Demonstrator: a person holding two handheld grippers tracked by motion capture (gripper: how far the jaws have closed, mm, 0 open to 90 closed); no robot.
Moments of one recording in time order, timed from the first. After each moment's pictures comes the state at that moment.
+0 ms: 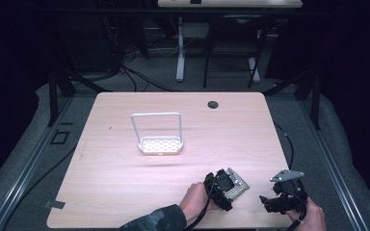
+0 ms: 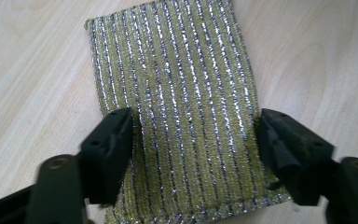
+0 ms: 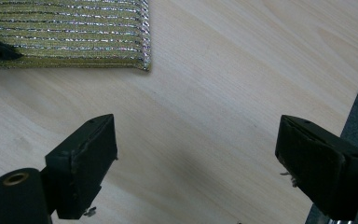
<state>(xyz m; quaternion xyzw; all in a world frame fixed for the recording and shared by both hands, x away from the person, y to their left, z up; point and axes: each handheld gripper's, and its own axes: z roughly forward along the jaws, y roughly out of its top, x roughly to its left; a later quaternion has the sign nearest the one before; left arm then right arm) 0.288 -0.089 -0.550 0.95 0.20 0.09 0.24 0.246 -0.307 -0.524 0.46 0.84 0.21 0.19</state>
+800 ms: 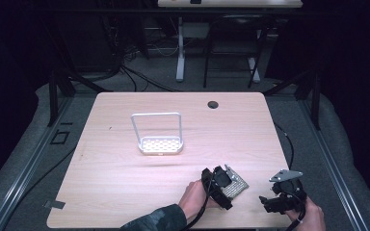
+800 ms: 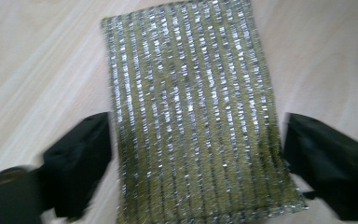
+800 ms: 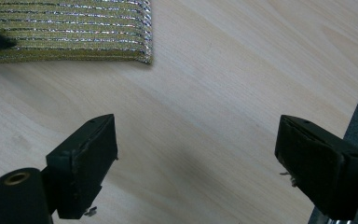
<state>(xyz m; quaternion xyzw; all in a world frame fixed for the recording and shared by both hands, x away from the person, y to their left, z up) 0.299 -0.084 -0.553 0.94 0.22 0.07 0.25 0.247 -0.306 -0.526 0.46 0.85 0.20 0.19</state>
